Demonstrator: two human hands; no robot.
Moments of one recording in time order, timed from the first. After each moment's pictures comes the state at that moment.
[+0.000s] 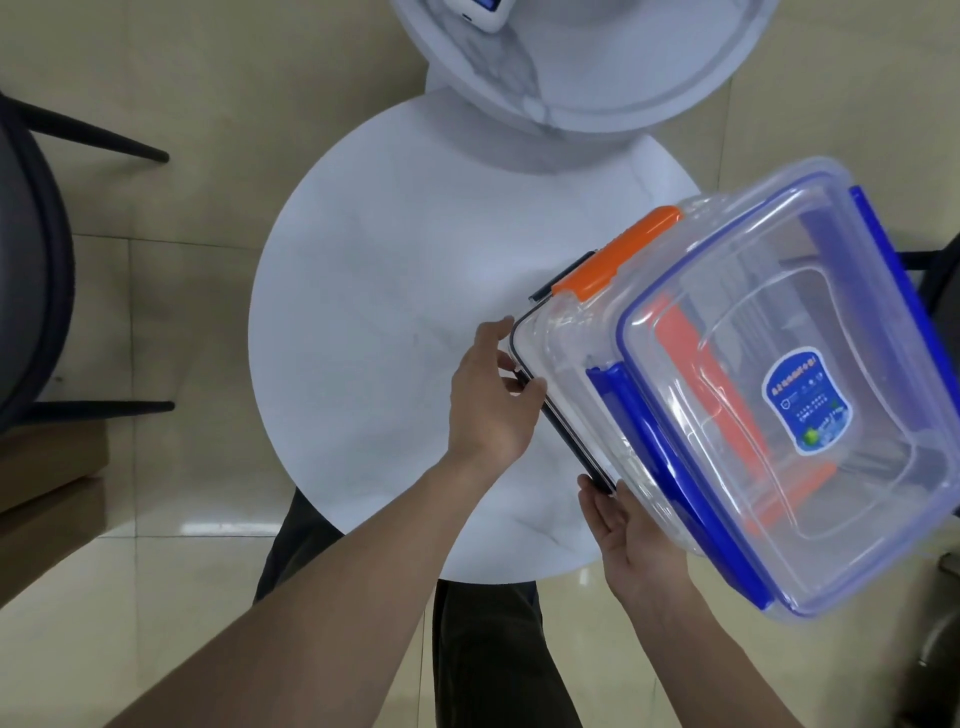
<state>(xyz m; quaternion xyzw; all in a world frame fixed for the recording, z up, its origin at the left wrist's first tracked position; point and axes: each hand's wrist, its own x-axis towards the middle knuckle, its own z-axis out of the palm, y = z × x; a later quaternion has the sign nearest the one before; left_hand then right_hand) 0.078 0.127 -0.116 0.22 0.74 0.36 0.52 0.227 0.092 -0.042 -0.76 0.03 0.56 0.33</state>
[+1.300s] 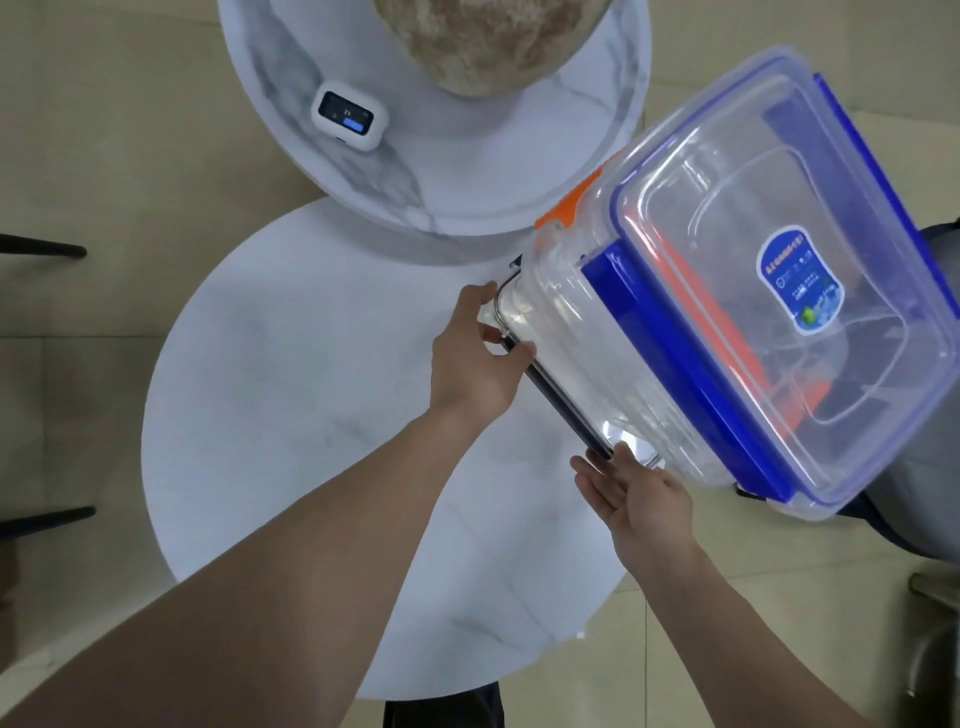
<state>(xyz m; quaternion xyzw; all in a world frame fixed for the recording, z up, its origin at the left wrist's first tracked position) 0.096 0.273 -0.123 0.28 0.72 0.36 0.52 0.278 0.222 -0.066 -0.78 -0.02 0.55 0.30</state>
